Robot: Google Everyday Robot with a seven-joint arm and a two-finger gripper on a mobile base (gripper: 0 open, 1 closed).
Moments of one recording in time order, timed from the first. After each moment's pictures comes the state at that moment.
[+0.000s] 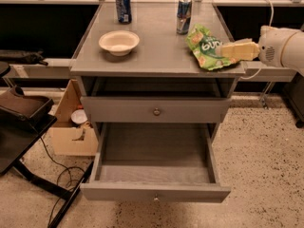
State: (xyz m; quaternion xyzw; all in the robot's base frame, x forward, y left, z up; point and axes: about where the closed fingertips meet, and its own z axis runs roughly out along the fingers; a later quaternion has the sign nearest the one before) arm 0.681 -0.256 0.940 -0.23 0.76 0.13 0.60
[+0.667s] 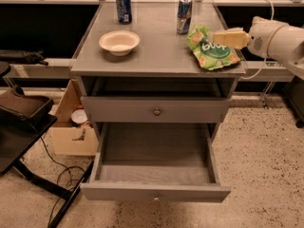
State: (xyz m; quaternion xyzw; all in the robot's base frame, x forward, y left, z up) arm 0.719 -0.245 0.954 -0.21 0.73 0.15 0.64
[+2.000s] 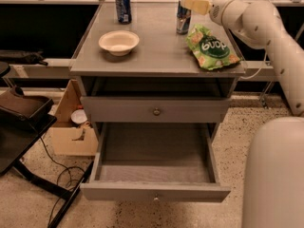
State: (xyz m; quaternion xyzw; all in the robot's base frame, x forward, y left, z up) arm 0.906 -0.189 0.967 -0.12 0.71 0.20 0.67
